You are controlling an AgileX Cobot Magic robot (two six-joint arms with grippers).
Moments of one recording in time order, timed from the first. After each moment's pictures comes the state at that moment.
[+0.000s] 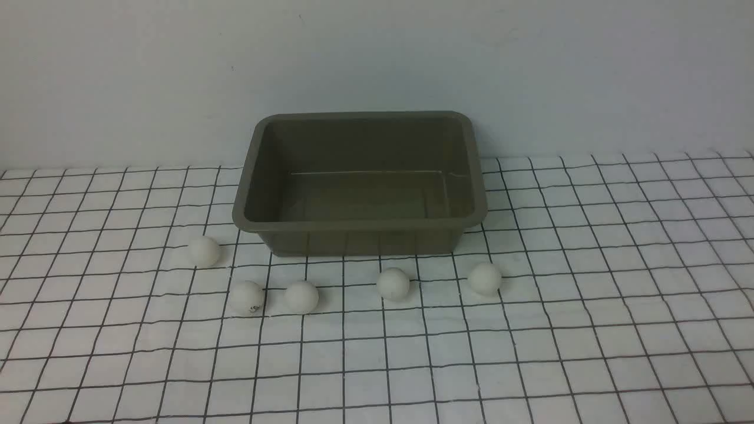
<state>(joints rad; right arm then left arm) 0.02 -0.01 0.02 -0.24 0.40 0.24 0.06 -0.01 0.02 -0.11 0.39 0.13</state>
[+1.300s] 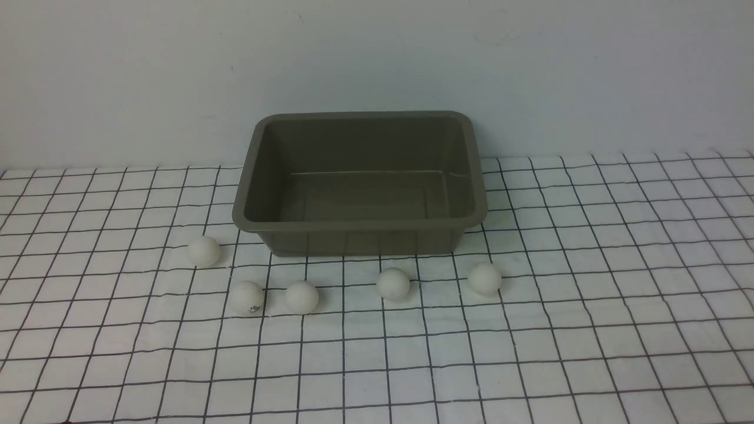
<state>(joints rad) 0.02 -0.01 -0.13 -0.12 0.45 0.26 0.06 -0.01 0.02 -0.11 0.39 0.13</state>
